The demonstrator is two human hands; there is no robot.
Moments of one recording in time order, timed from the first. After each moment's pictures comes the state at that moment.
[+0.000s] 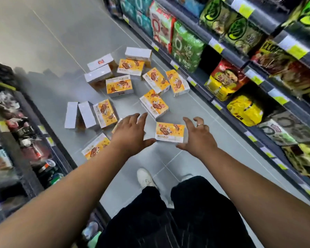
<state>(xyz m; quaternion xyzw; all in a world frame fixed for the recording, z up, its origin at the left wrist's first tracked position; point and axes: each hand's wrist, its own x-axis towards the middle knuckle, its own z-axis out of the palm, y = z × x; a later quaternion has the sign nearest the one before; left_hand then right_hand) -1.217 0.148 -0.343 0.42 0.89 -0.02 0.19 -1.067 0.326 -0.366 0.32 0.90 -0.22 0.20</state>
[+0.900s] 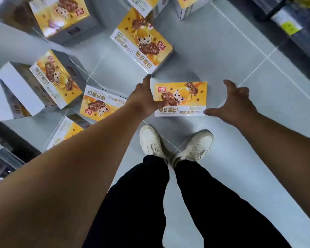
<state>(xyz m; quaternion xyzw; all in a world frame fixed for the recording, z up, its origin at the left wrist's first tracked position) -1.326 0.293 -0.800 0.22 0.85 0.06 0.48 -1.126 0.457 -0.795 0.52 0.74 -0.33 0.28</state>
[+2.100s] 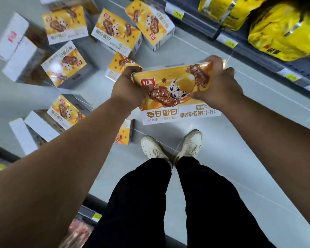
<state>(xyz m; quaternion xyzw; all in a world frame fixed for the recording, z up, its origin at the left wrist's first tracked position) -1.352 0.357 -0.654 0.11 0.83 0.27 0.47 -1.150 0.483 -0.647 0.57 0.73 -0.35 0.13</state>
